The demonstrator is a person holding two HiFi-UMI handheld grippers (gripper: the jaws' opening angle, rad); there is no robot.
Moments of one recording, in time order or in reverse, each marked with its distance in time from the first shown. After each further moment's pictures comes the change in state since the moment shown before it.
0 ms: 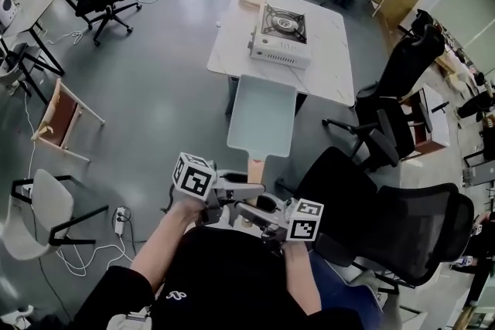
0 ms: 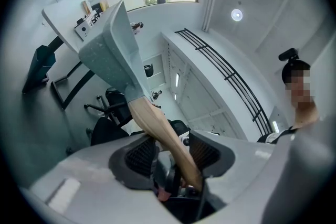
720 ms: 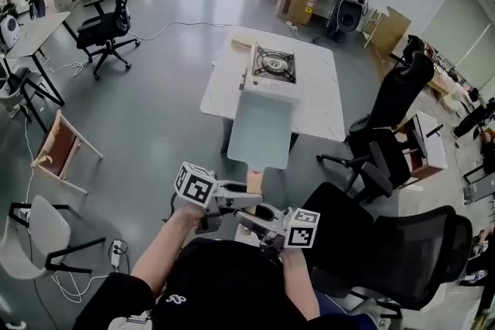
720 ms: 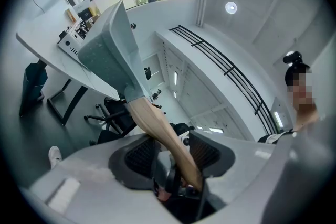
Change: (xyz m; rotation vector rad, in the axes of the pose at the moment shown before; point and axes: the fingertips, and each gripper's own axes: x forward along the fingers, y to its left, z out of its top) left arm 0.018 0.015 0.072 0.089 0.027 0.015; right arm 0.004 -0.027 0.070 -0.076 -0.030 0.033
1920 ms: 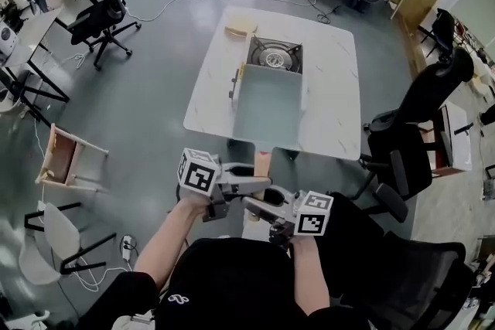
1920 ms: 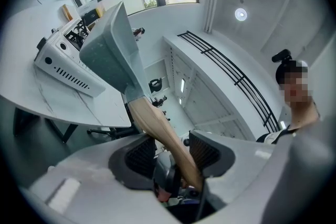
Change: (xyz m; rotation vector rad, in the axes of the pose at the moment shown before) left arm 0.068 0.119 0.175 -0.060 -0.067 0.030; right arm -0.012 -0.150 0.162 0.049 0.037 0.023
